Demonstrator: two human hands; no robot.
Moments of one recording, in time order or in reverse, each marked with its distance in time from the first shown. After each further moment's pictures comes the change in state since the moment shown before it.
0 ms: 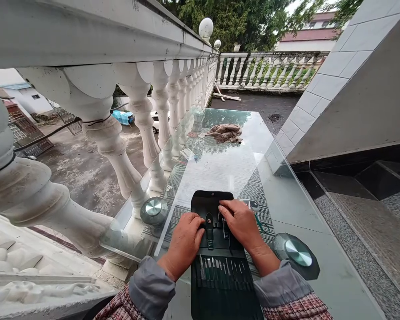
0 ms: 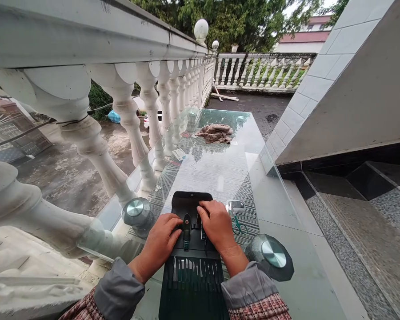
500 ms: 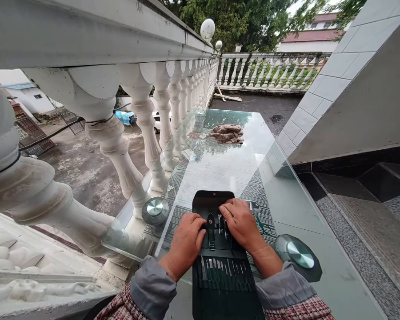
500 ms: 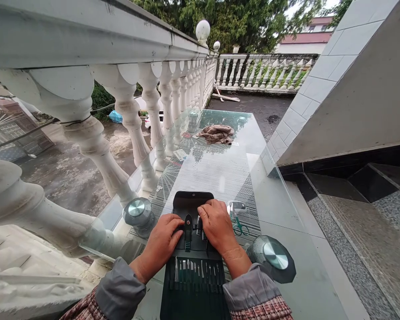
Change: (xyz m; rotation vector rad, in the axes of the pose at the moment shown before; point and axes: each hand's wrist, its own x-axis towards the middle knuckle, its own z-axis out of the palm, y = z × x) left_hand 0.000 0.000 0.000 -0.007 -0.007 0.006; right_hand -0.001 0.000 -0.001 -0.103 -0.058 -0.124
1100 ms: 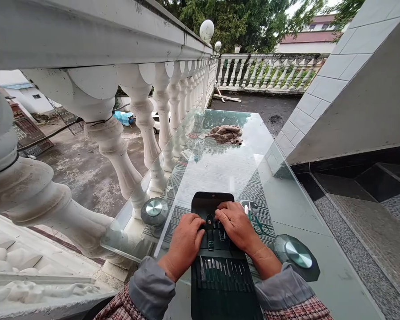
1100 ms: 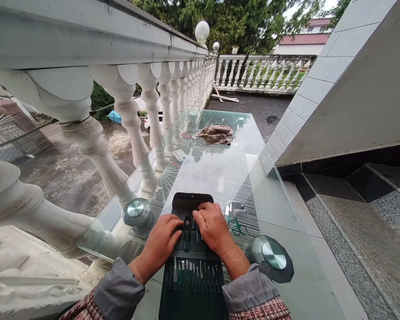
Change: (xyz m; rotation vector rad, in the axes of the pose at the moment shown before) left_hand 0.001 0.000 0.000 -0.002 -0.001 -0.013; right_hand -0.004 -0.009 -0.004 0.116 -0.116 0.010
